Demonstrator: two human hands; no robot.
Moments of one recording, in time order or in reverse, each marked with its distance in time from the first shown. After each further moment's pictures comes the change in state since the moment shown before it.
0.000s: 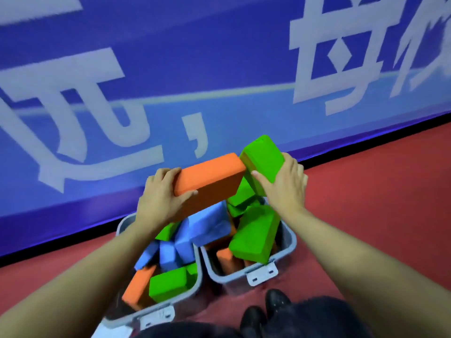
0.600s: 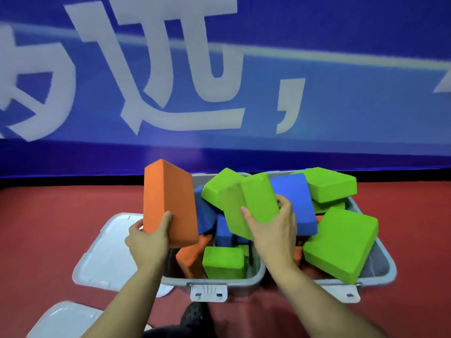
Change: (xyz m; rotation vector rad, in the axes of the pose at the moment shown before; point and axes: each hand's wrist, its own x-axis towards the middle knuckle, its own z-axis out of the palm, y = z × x) left_hand -0.146 -0.275 0.064 -0.646 0.482 -1.138; right_hand -0.181 -0.147 0.179 0.350 -0.347 0.105
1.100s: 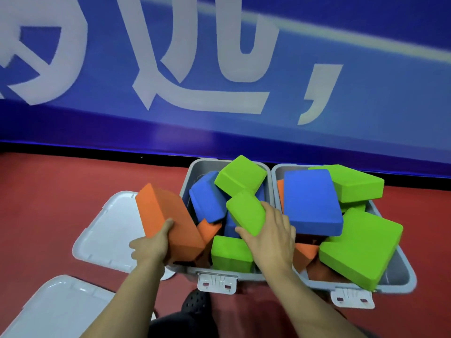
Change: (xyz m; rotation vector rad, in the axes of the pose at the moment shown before) left_hand 0.044 -0.066 -0.011 0.007 -0.015 -0.504; right_hand -0.032 0.021 0.065 -0.474 -0.227 -0.236
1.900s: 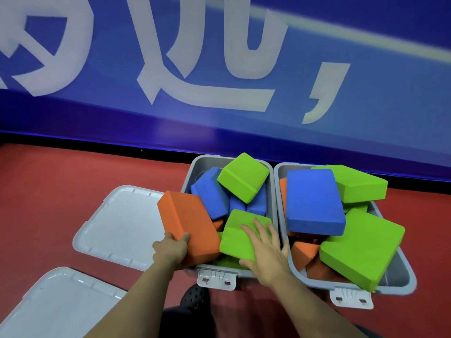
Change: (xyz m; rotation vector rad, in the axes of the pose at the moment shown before) left_hand 0.004 -0.029 0.019 0.600 -0.269 0.162; right_hand -0.020 0.040 0.035 -0.119 -0.569 -0.188
